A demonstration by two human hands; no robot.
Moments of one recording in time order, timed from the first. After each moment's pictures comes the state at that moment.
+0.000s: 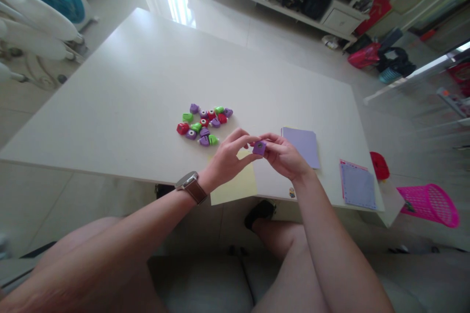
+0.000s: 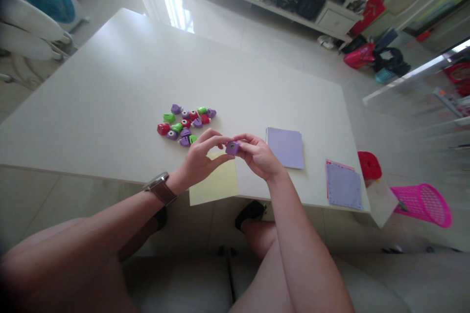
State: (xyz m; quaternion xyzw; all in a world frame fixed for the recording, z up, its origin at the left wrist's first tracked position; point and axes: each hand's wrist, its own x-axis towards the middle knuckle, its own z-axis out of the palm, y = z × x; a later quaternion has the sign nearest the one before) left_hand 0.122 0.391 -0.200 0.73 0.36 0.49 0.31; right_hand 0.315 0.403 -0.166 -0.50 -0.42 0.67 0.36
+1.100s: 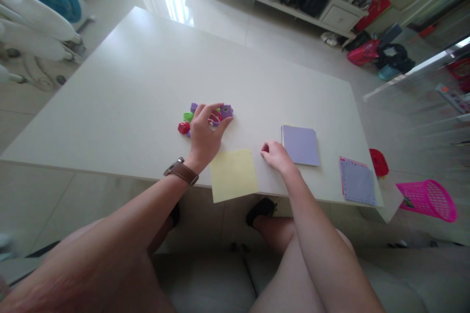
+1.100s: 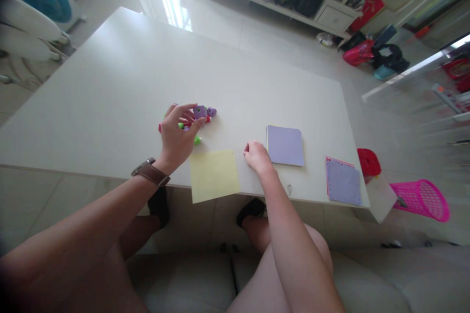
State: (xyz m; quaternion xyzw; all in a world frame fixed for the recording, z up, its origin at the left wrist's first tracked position) left_hand 0.086 0.433 -0.202 0.59 0.54 0.56 0.20; right_hand 0.332 0.413 -0.227 -0.70 -0.68 0.21 0.00
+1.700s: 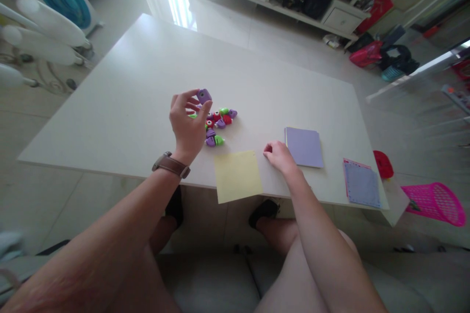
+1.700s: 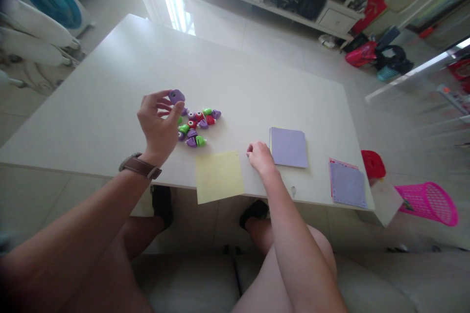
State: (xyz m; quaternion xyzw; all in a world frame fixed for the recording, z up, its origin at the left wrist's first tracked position) left_hand 0.049 0.454 -0.195 0.50 0.59 0.60 0.17; right_hand 0.330 0.416 -0.223 -0.70 -0.68 0.22 -0.01
